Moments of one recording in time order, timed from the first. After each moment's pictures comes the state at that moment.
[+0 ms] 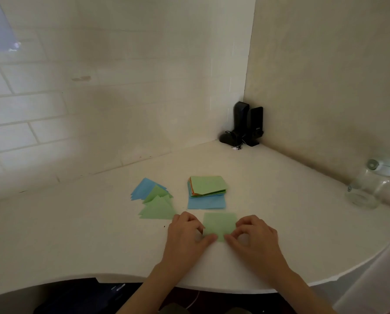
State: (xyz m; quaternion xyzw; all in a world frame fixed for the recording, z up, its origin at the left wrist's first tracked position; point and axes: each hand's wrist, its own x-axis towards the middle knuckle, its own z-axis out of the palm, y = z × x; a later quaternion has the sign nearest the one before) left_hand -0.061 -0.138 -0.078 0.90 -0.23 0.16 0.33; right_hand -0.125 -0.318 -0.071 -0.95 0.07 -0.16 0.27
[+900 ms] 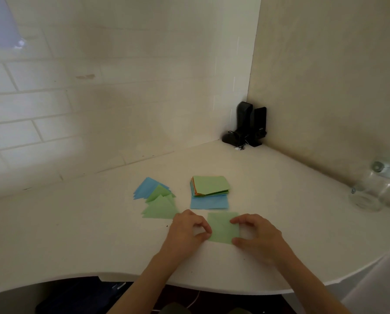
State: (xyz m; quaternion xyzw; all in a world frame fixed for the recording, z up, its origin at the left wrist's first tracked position) left_hand -0.048 -0.130 -0.064 0.89 -0.25 0.01 0.37; right_hand -0.120 -0.325 -0.040 -0.92 0.09 -0.01 0.37
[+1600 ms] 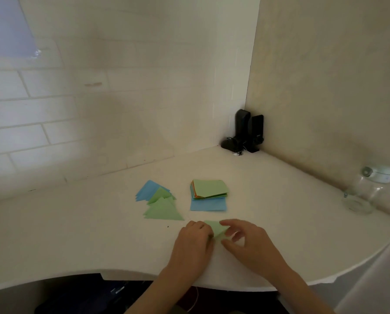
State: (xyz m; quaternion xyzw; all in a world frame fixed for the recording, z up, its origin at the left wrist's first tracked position) left_hand -0.084 -0.142 -0.074 0.90 -0.30 0.17 0.27; right_hand -0.140 -0.299 -0.036 -0.92 0.01 -0.09 0.37
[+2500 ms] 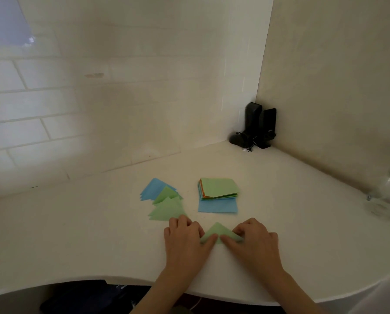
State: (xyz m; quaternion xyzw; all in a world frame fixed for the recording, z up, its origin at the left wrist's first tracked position) left_hand -0.059 -0.127 -0.082 0.94 -0.13 0.21 0.22; right_hand -0.103 -0.287 -0.062 -0.96 0.12 -0.12 0.22
